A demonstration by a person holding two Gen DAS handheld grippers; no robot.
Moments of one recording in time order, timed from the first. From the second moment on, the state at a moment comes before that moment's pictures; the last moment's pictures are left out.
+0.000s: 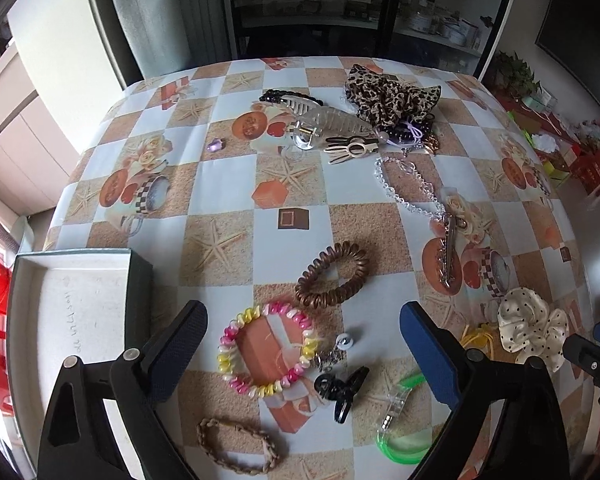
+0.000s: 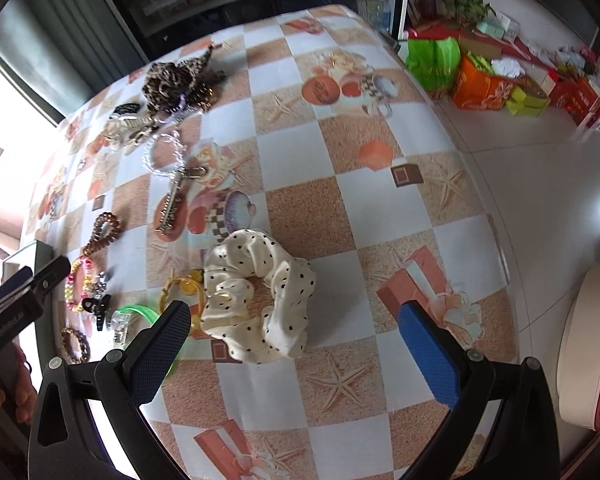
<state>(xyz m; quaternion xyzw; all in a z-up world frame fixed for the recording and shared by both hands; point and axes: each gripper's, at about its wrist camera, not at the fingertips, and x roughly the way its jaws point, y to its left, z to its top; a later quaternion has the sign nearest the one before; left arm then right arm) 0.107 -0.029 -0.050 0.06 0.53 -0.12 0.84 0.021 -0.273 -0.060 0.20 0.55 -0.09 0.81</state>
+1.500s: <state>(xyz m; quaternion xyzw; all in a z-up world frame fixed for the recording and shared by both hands) 0.128 -0.060 -0.043 0.06 0.54 -0.21 0.81 0.034 -0.279 -0.081 0.20 0.57 -0.08 0.80</state>
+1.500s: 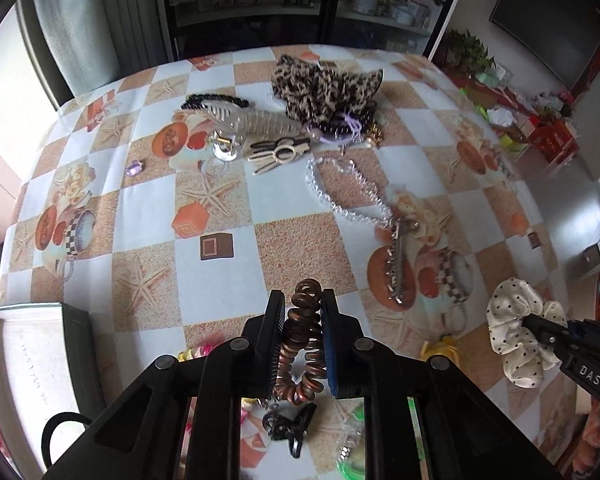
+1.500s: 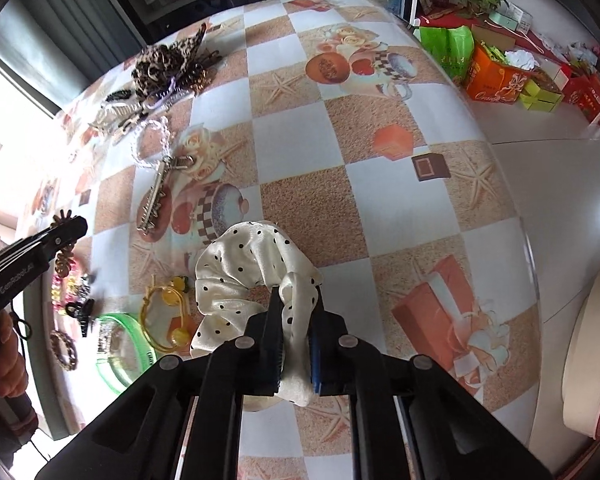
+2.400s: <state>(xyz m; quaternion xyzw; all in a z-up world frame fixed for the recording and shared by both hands) 0.079 0.156 0.004 -0.05 0.51 -0.04 0.86 0.092 -0.090 0.008 0.13 0.54 0.10 0.83</state>
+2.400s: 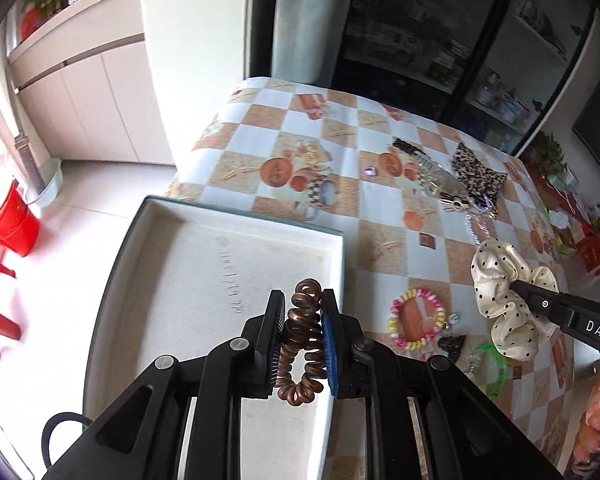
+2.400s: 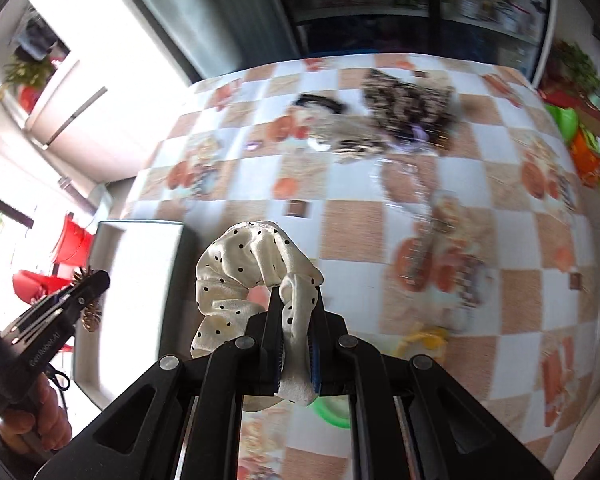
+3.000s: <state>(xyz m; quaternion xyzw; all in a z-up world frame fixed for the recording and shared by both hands) 0.092 0.239 -0.058 -0.06 0.53 0.03 0.84 0.150 0.078 -0.043 0.07 0.59 0.20 0.78</state>
